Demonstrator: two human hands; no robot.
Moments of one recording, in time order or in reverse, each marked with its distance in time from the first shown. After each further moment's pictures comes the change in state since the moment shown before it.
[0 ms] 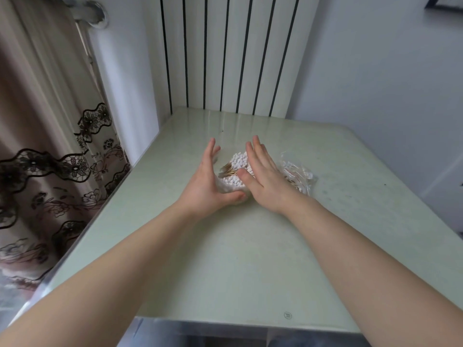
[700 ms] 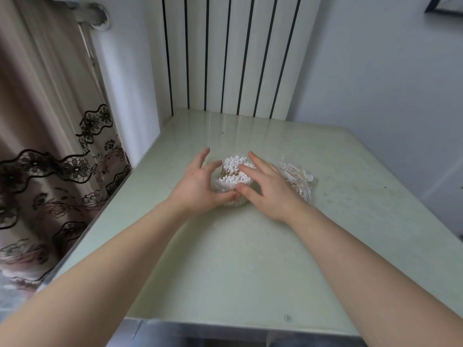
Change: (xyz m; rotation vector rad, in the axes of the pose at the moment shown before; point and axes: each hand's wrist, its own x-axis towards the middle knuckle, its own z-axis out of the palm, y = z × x) left_hand 0.002 0.005 -0.022 0.396 -0.042 -0.072; right_hand -0.011 0.009 0.007 -0.082 0.103 -0.066
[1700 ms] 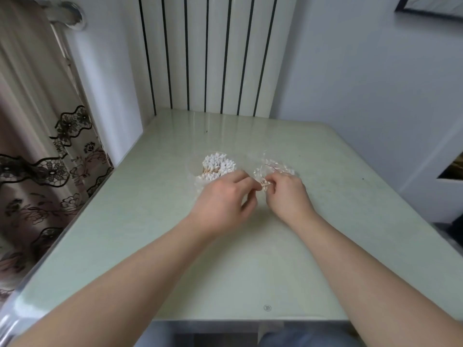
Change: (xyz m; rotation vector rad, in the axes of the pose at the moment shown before) left_hand -0.026 0.077 0.045 0.005 0.203 0.537; right_hand -0.041 0.028 -0.021 -0.121 0.237 0.374
